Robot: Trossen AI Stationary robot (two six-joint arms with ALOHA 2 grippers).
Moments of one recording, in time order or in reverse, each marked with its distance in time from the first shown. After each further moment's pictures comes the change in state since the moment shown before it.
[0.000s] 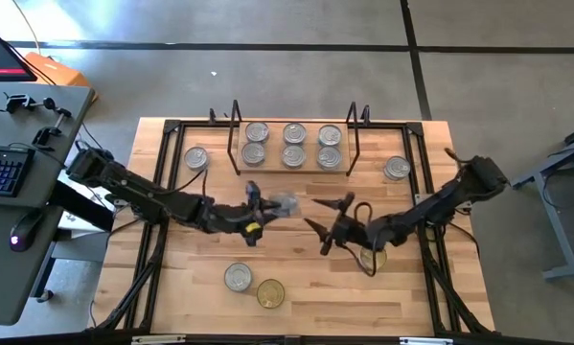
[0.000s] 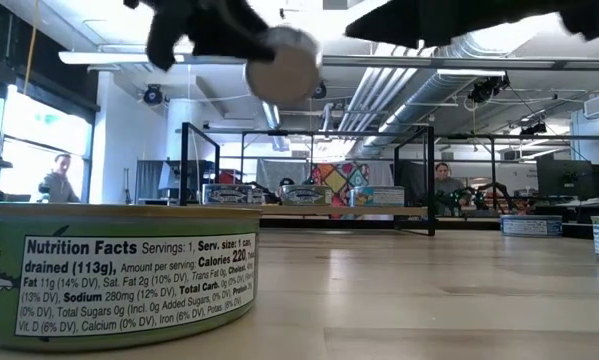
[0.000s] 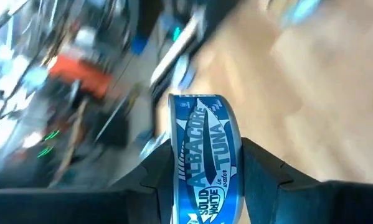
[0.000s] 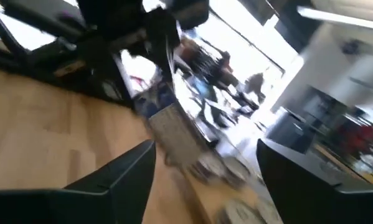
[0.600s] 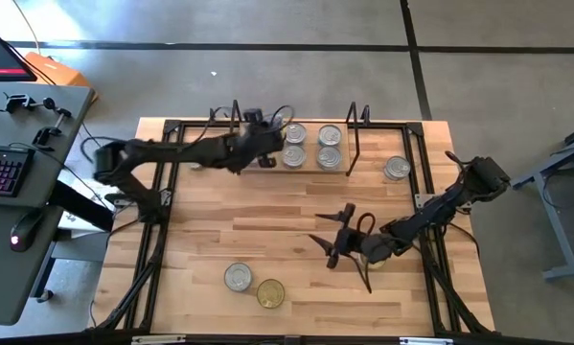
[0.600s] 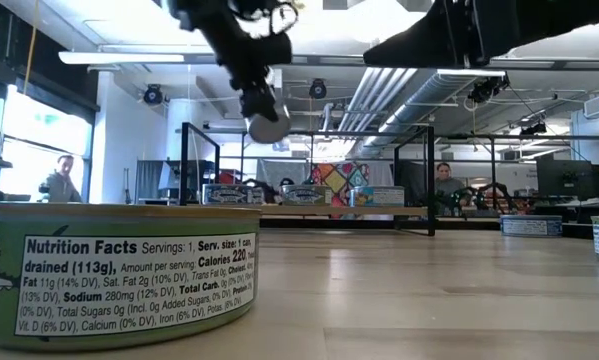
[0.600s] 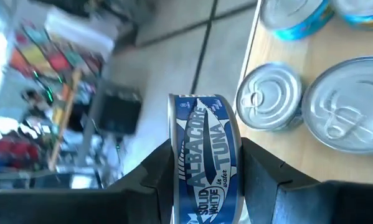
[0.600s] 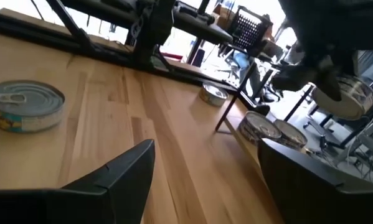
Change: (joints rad) left arm 0.568 0.224 0.371 -0.362 -0.098 -0.157; right arm 0.065 -0.009 -0.001 -0.286 -0.033 0.352
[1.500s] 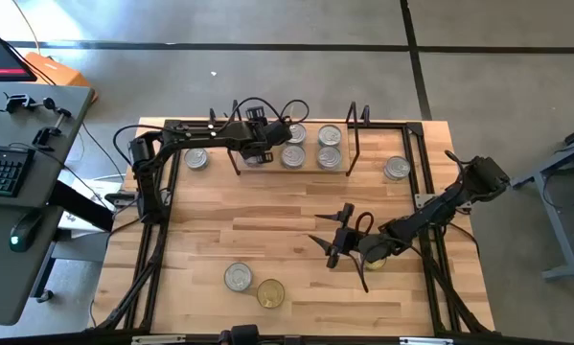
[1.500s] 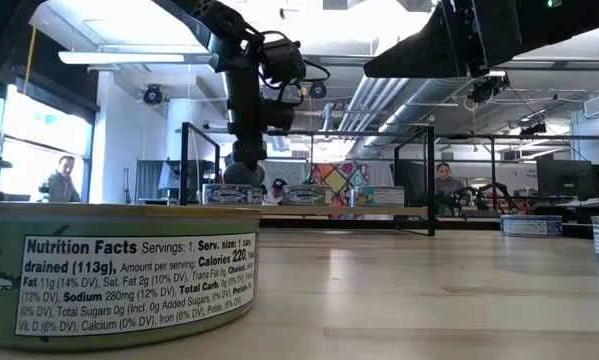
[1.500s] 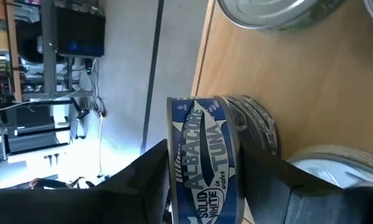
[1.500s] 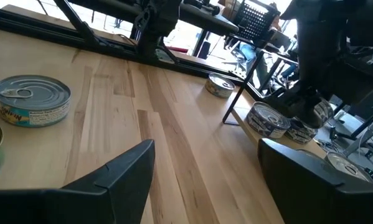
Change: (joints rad) left arm 0.141 0.270 0.206 -0.421 0.004 -0.198; right arm -0.006 0.001 -0.001 -0.049 -0.029 0.069
